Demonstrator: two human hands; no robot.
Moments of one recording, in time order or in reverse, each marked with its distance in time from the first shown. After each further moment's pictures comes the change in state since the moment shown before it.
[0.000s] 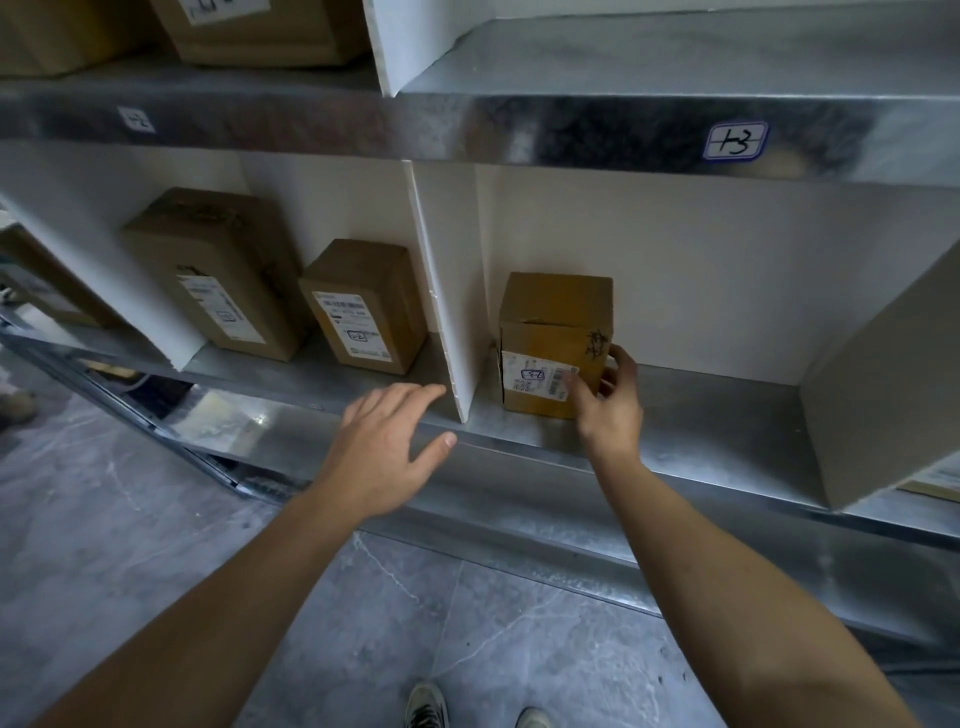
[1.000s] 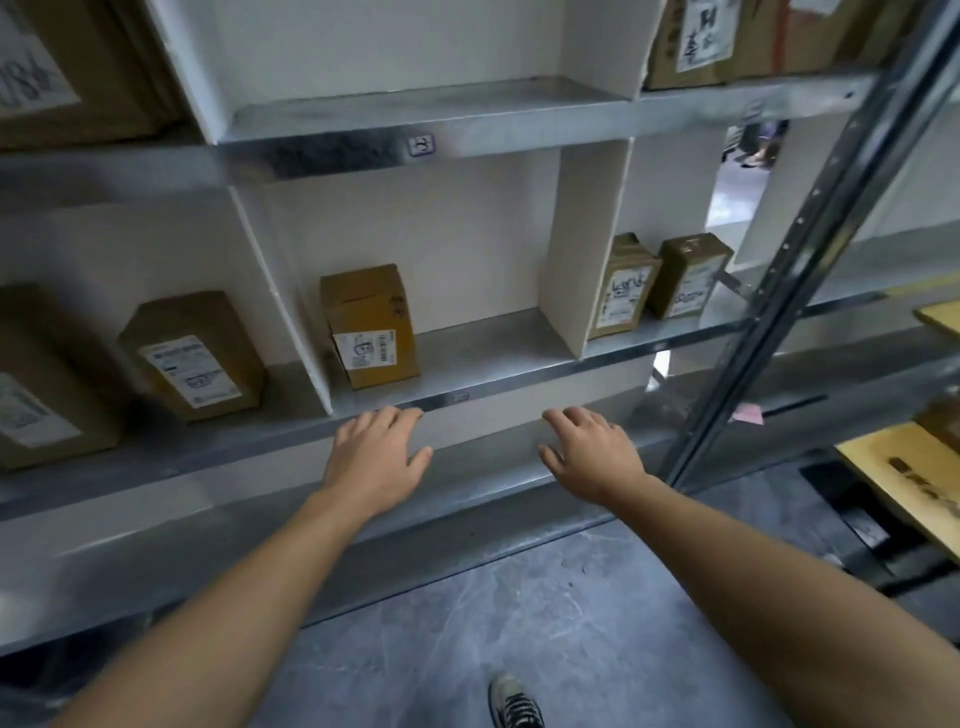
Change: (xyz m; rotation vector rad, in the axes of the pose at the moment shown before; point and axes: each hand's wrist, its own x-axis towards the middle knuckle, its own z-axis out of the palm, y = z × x) left_hand -0.071 0.079 0.021 0.097 -0.131 0.423; right_hand -0.241 -0.003 -0.165 -1.208 -0.017 -0.045
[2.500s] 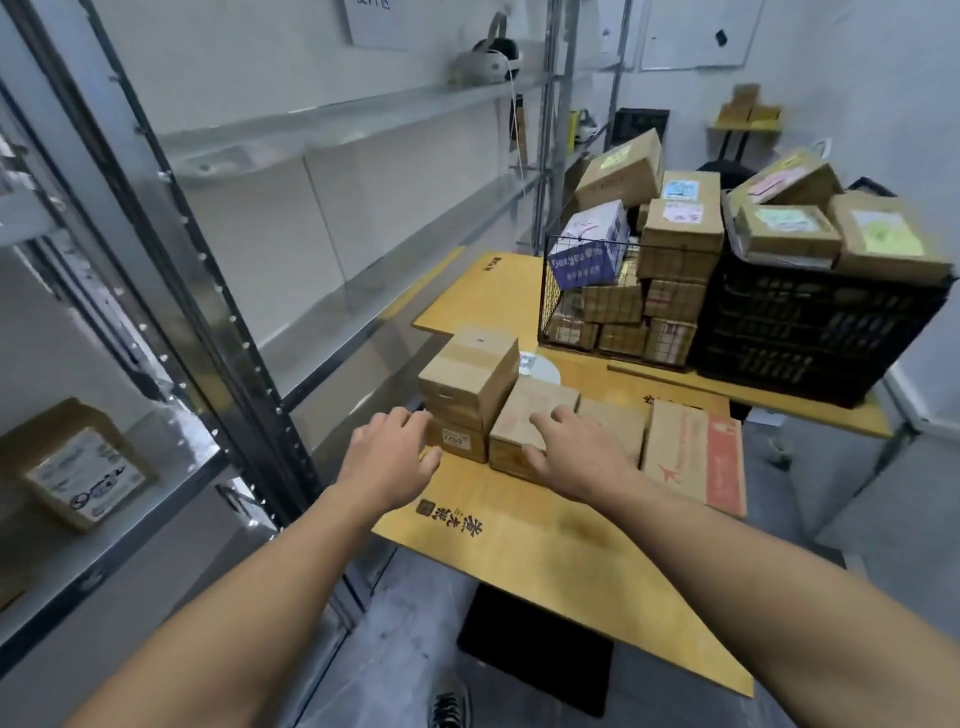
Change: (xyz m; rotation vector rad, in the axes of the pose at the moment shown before) left_hand 0.192 0.698 0.092 -0.056 -0.048 0.874; right_hand -0.217 0.560 -0.135 -0.051 0.181 0.858
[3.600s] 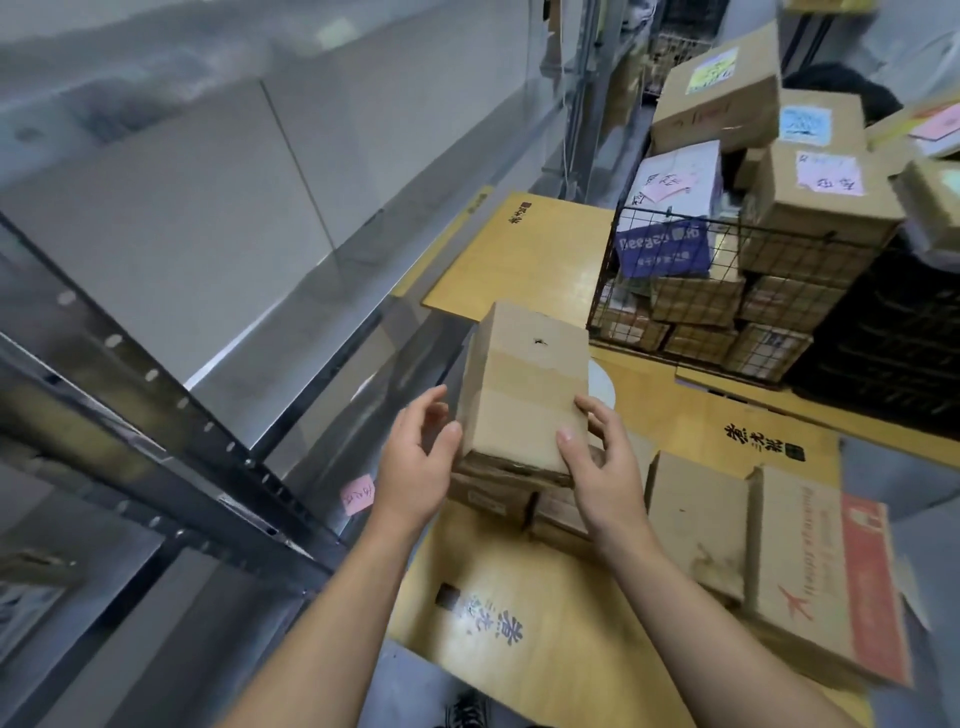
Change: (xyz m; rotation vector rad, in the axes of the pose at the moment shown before) left_hand 0.150 -0.030 0.035 -1.156 0.159 -0.294; right_hand 0.148 -0.024 0.032 1.333 0.295 0.307
